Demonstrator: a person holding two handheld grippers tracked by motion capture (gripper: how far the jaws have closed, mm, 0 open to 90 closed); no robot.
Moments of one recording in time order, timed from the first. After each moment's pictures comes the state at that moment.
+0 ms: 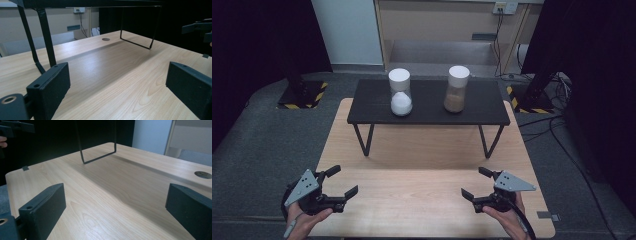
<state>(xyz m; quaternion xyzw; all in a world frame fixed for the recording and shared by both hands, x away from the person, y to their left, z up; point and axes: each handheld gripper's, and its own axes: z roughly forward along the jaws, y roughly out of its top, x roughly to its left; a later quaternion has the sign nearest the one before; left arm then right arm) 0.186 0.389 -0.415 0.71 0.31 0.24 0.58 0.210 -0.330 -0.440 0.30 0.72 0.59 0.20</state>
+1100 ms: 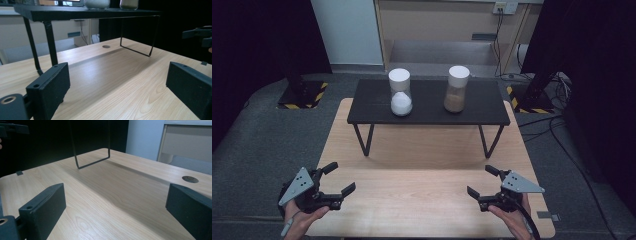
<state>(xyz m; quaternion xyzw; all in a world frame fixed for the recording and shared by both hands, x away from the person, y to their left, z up) 0.189 0.395 -0.415 0.70 0.29 0.24 0.61 0.202 -0.339 -0.442 0.30 0.71 0.60 0.22</state>
